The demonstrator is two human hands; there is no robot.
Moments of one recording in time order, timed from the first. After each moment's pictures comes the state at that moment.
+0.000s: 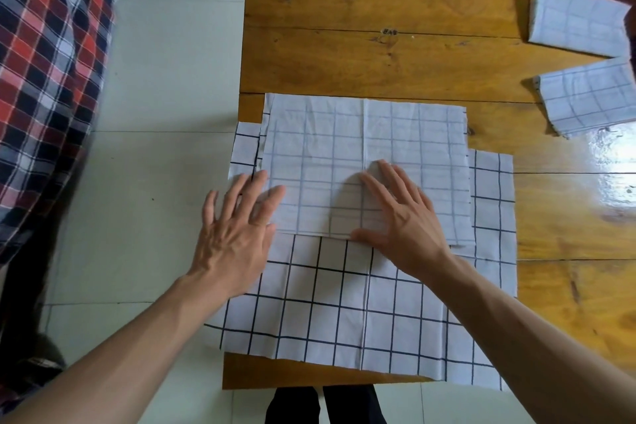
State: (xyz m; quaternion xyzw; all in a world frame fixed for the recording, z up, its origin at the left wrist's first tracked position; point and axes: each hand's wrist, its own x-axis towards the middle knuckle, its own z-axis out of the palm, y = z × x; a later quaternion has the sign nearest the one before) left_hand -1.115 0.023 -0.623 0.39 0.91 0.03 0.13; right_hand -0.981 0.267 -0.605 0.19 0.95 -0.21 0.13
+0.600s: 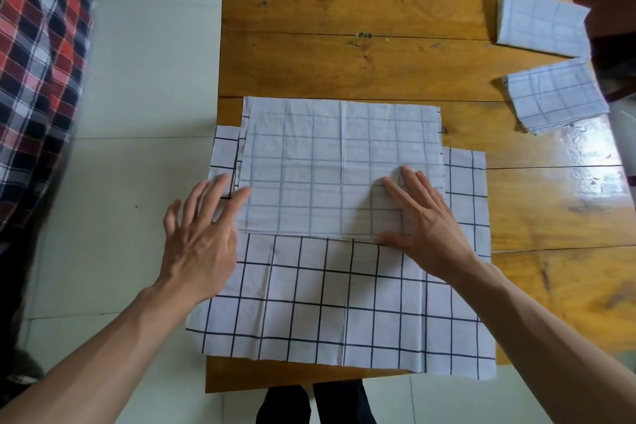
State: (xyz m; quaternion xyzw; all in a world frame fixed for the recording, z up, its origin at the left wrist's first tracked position) left_hand -1.119 0.011 -0.623 0.35 0.93 0.05 0.12; right_hand -0.936 0.313 -0.599 0.24 0.93 -0.24 0.15
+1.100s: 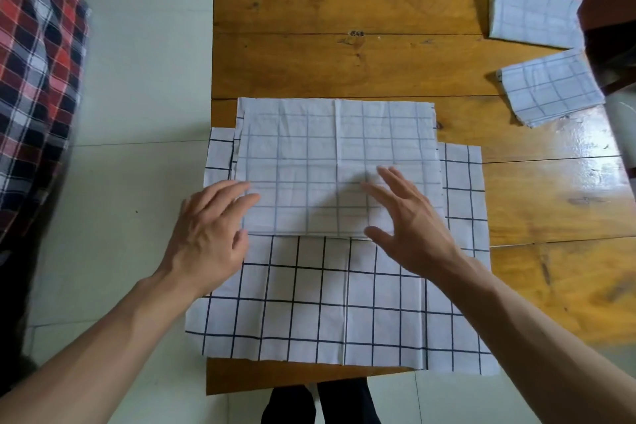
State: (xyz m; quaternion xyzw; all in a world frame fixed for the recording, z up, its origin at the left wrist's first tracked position) left_hand -1.129 0.028 -0.607 0.46 0.88 0.12 0.07; right_hand -0.953 0.289 -0.586 0.19 0.95 -0.22 0.11
